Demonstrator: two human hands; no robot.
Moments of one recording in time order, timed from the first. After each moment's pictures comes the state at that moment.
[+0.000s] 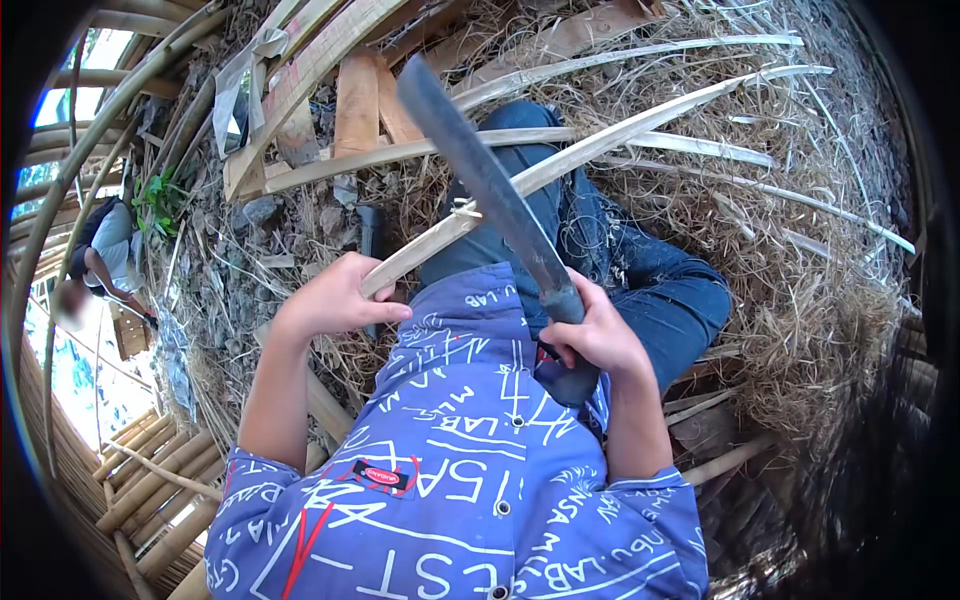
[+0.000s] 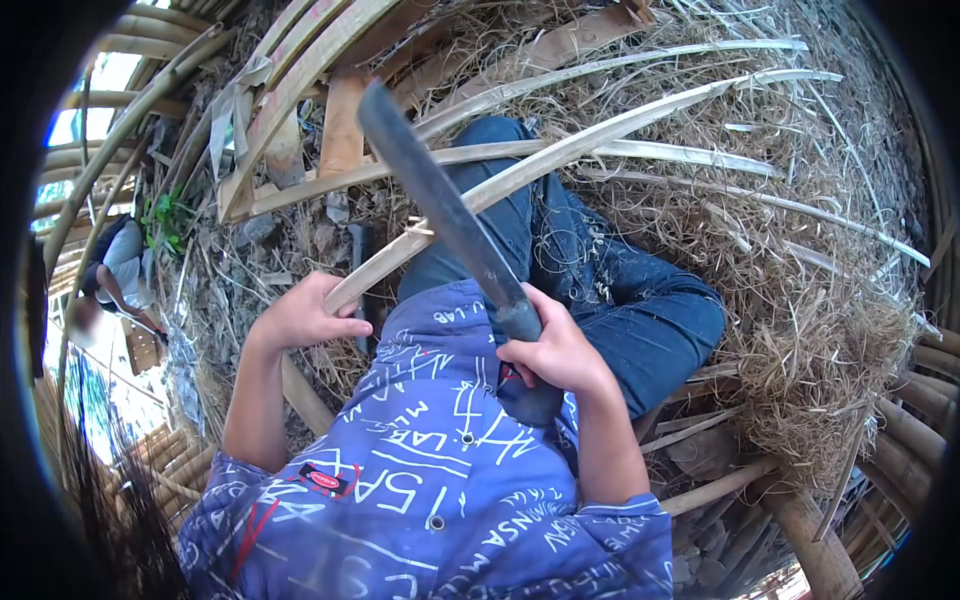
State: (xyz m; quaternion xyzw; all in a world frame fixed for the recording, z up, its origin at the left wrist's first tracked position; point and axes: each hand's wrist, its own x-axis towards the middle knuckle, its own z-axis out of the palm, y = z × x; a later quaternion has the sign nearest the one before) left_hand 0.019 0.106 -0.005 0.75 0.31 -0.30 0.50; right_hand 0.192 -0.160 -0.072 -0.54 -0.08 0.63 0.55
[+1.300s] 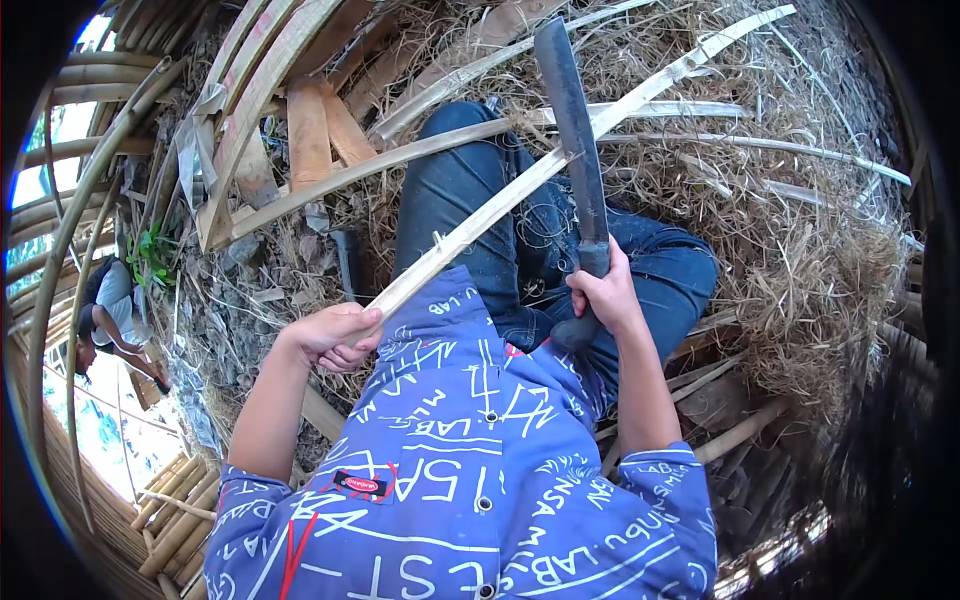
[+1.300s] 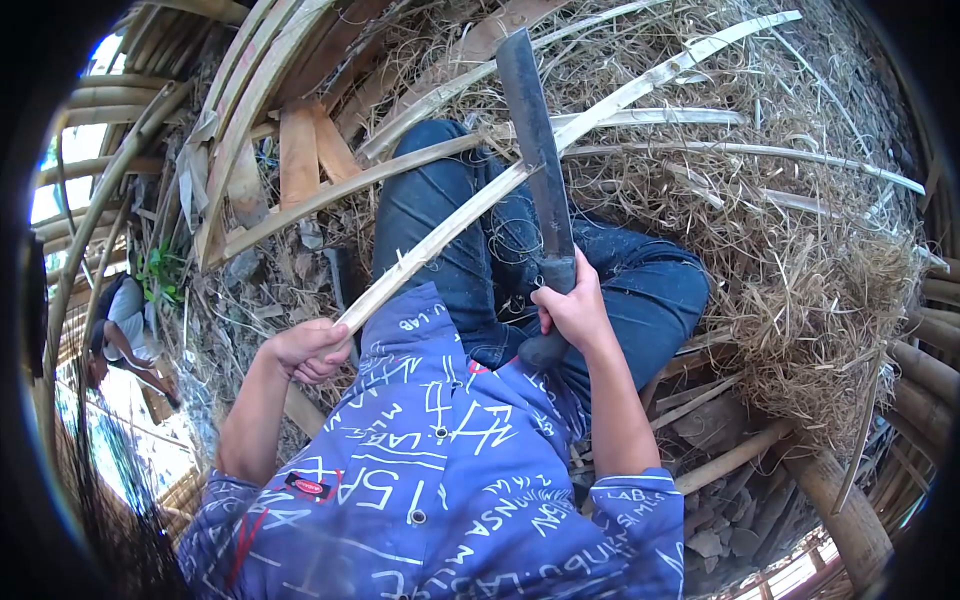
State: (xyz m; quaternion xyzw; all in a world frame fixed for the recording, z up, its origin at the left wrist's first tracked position) left_hand 0.015 0.102 -0.041 0.32 0.37 -0.48 0.73; right_hand 0.221 -0.202 -0.136 -0.60 0.02 0.45 0.66
